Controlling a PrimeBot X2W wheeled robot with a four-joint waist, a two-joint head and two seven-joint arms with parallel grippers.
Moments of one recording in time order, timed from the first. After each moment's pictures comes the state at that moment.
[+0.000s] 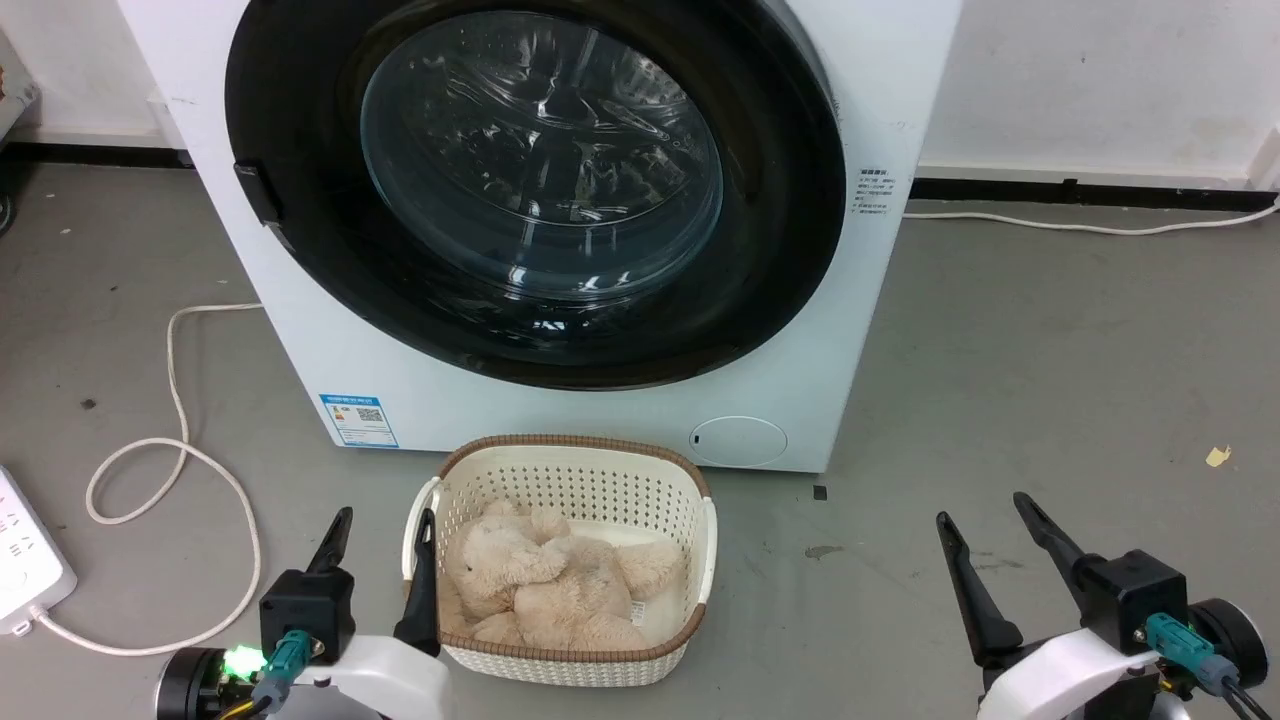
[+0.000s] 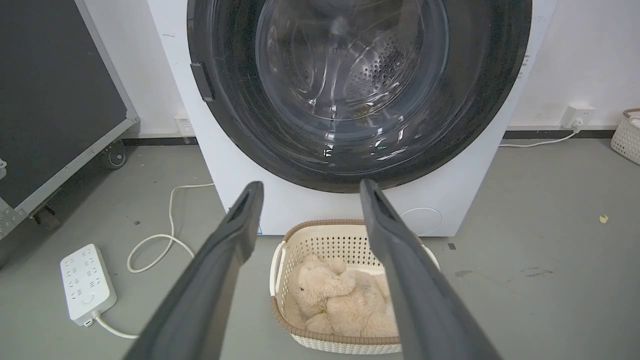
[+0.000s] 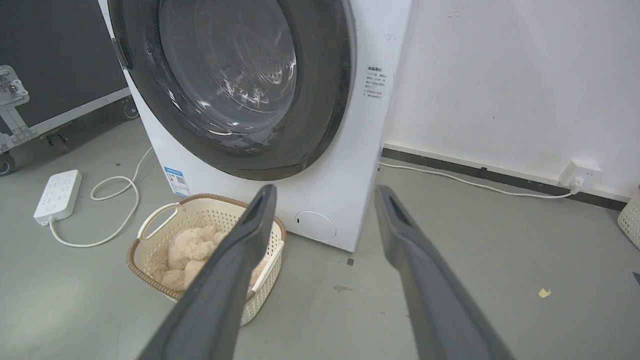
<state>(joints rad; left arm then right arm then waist) 0.02 0.05 0.00 0.01 0.00 0.00 0.00 0.01 -0.05 0.00 0.00 0.01 0.13 0.00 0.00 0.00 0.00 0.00</state>
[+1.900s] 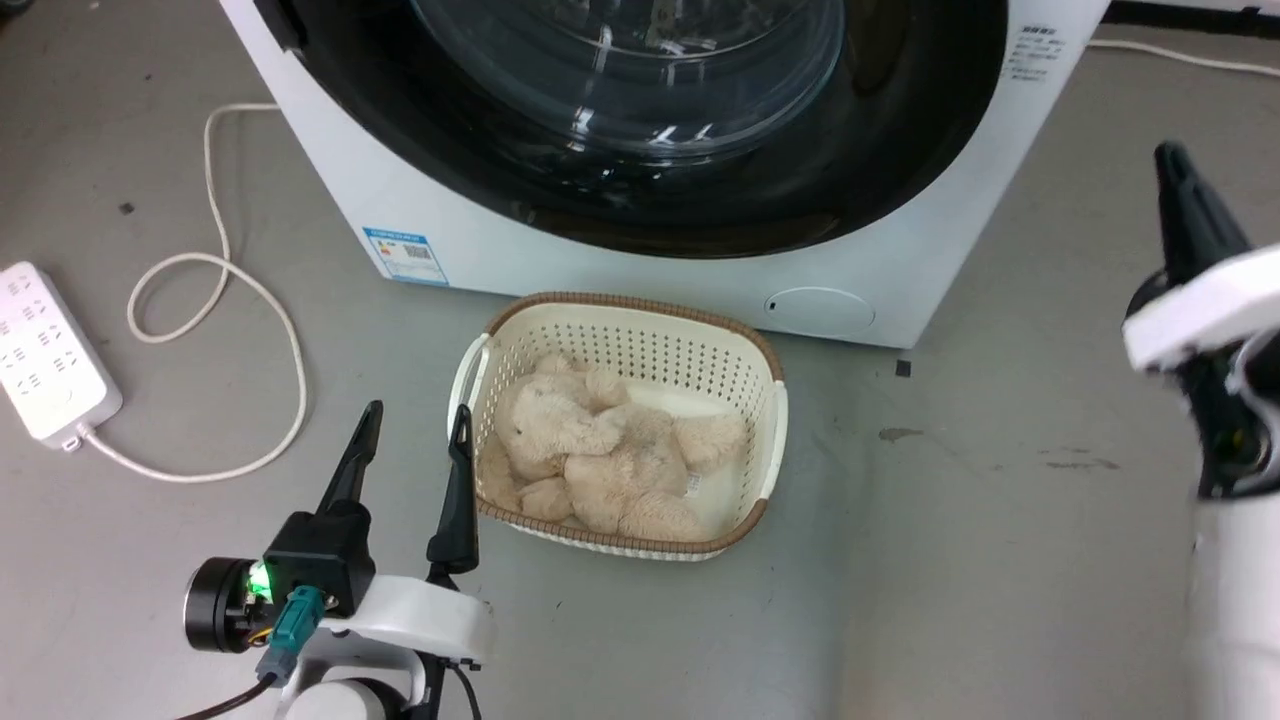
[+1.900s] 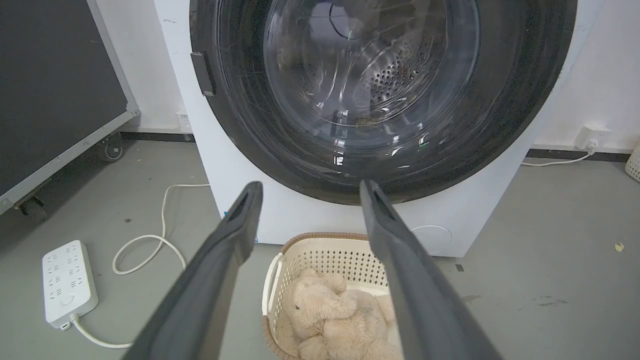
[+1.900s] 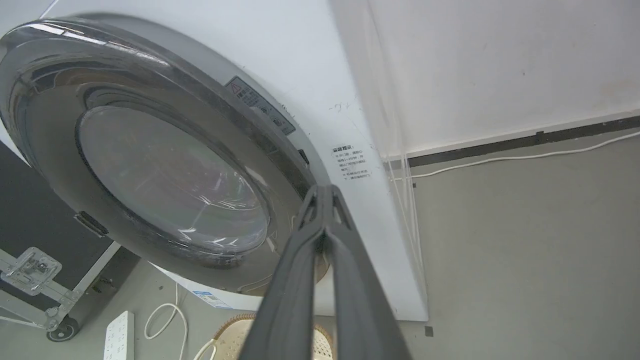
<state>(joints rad) -0.09 0.05 -0.08 -0.04 -0.07 0.03 -0.12 -0.59 -0.07 -0.24 0.22 0.37 0.13 0.20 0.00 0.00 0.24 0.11</state>
